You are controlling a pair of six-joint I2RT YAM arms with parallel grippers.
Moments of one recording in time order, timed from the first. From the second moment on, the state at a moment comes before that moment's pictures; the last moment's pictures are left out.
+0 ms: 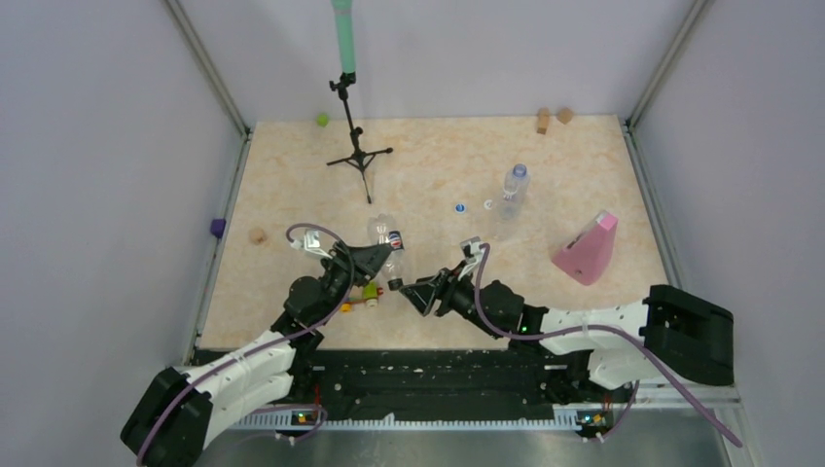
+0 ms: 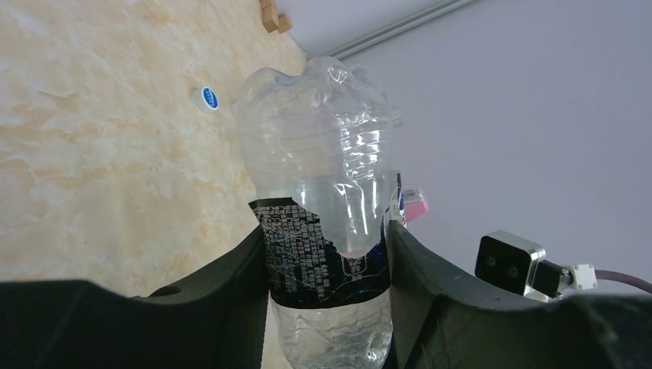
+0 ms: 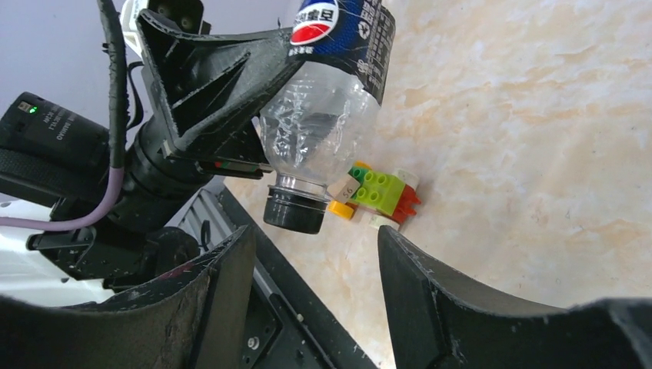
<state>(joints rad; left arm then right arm) -0.61 0.82 0.10 0.82 -0.06 -1.15 1.22 1.26 0.42 0.80 0.34 0.73</state>
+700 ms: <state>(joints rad) -0.61 0.95 0.10 0.94 0.08 -1.10 1.23 1.30 0.45 0.82 0.33 0.88</state>
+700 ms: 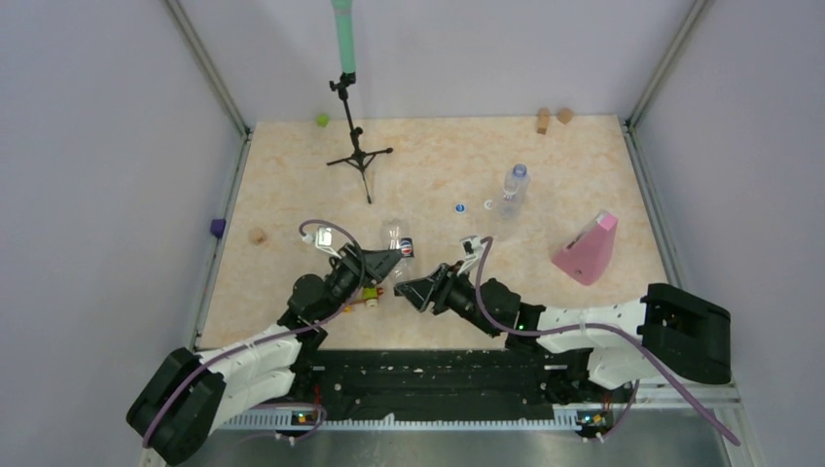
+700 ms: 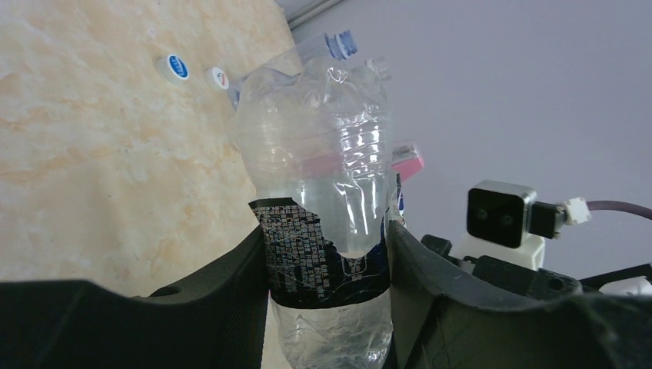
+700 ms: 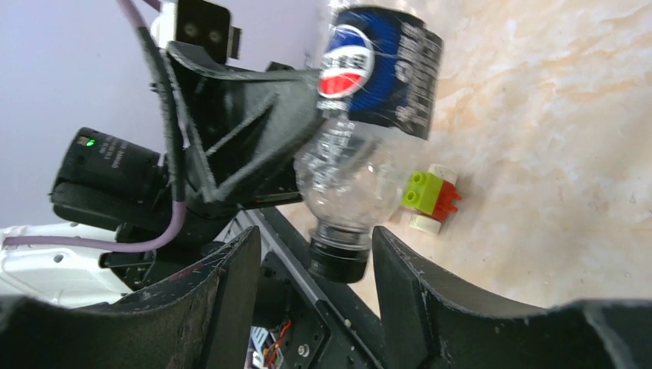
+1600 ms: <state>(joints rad) -0.61 0.83 0.10 0.91 0.06 -1.10 1.16 1.35 0.47 0.84 0.12 0.91</state>
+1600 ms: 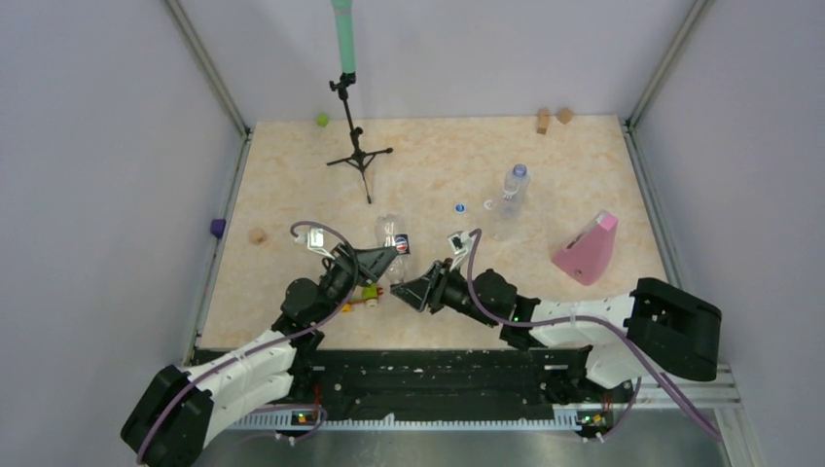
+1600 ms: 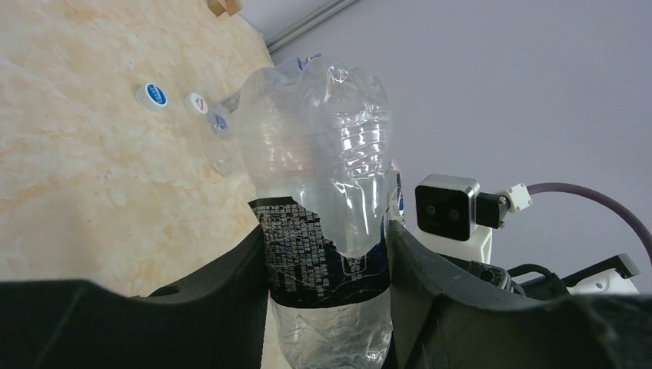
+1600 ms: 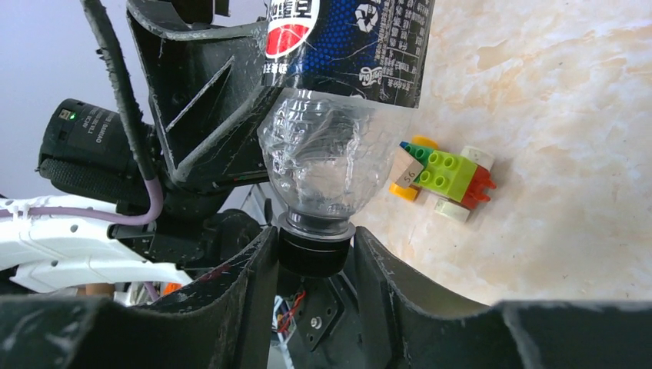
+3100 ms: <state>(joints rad) -0.61 0.40 0.17 0.33 0.17 -0.47 1.14 0.95 0.53 -0.06 -0.01 0.17</state>
